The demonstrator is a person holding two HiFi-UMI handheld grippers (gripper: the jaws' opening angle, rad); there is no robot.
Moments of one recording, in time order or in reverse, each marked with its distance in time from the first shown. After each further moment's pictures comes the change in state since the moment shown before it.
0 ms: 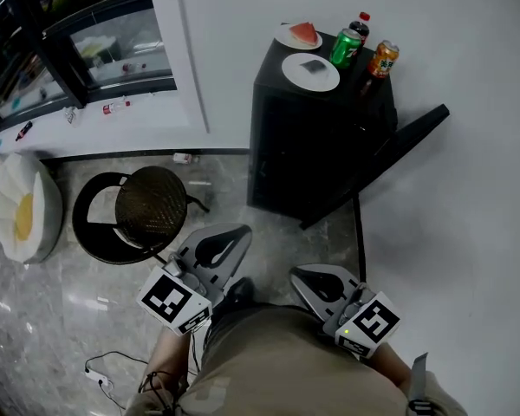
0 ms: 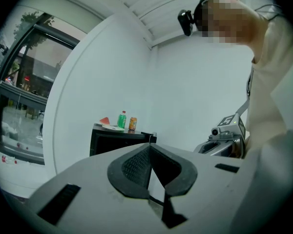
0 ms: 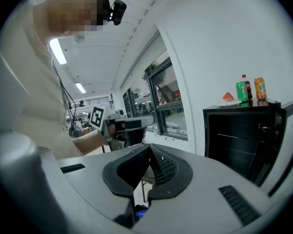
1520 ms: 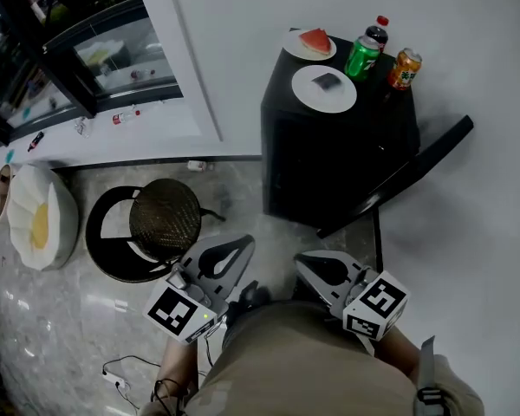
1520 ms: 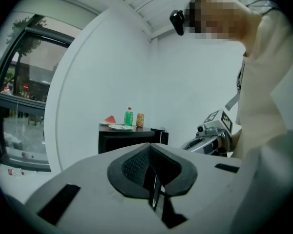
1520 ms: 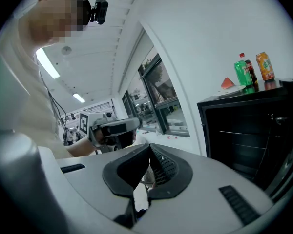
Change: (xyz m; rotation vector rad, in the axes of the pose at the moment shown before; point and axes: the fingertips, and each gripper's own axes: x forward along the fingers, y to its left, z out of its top) left arm 0.034 0.053 0.007 0.058 0.077 0.039; right arm 0.060 -0.079 0.020 0.133 0.022 0.072
